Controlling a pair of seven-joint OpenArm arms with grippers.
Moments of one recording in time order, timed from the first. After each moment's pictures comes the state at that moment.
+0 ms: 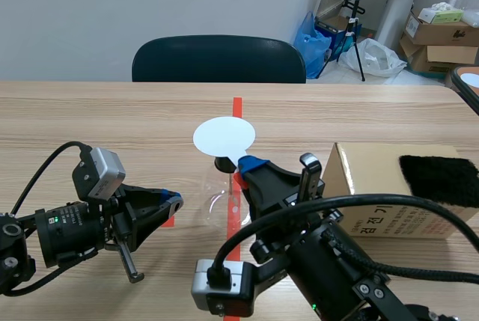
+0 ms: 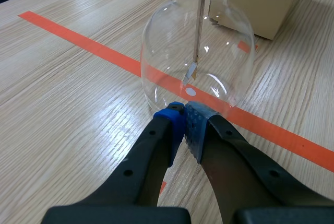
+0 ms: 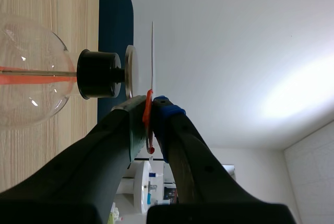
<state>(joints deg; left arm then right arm) -6.3 -29.9 35.8 55.0 -3.1 -32.7 -40.6 -23.6 16.7 -27.9 92.7 -89.5 -27.8 5.0</state>
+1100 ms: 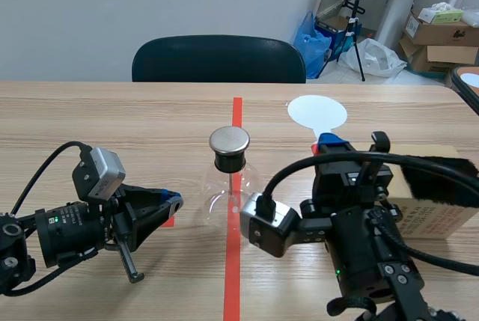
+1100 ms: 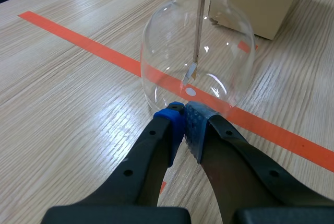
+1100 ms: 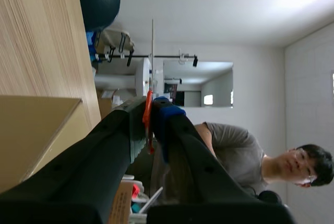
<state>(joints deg) -6.3 -29.9 35.8 55.0 -3.1 -32.7 -40.6 -23.1 16.7 -27.9 92.7 -89.5 -27.8 -22.9</state>
